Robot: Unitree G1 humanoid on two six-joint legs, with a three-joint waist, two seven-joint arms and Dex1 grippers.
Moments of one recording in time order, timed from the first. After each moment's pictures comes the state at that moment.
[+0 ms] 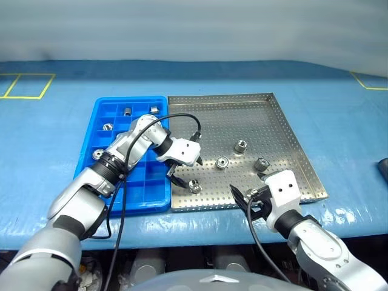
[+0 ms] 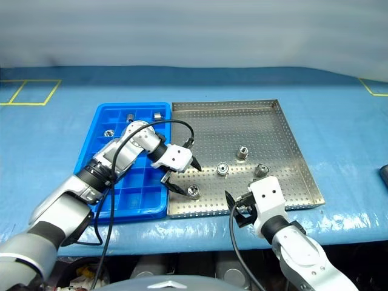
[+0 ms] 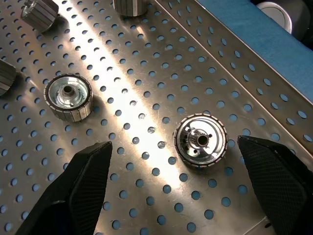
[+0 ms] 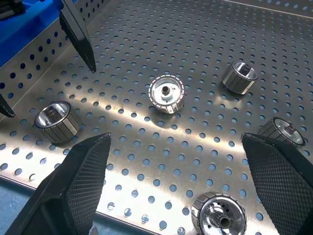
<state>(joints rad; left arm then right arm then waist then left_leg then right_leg) -0.86 0.46 -0.62 0.38 0.05 0.00 -1.53 0.39 -0.50 0.04 -1.01 0.44 0.85 0.00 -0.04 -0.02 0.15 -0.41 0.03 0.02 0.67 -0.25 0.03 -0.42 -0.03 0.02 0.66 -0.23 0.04</state>
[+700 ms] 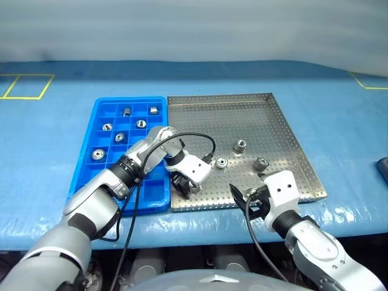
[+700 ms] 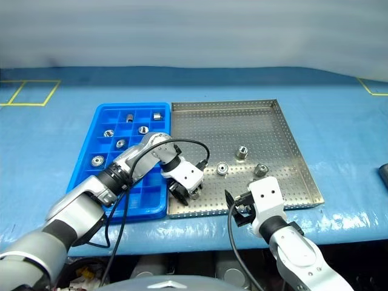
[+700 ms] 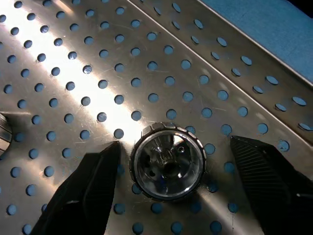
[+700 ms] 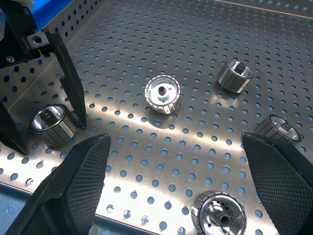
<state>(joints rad) -0.88 0.36 -0.72 0.46 0.23 -0.10 -1.56 0.40 -0.47 0.06 -1.01 0.41 0.85 -0.02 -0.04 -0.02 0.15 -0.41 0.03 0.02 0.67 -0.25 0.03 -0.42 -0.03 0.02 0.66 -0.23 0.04</state>
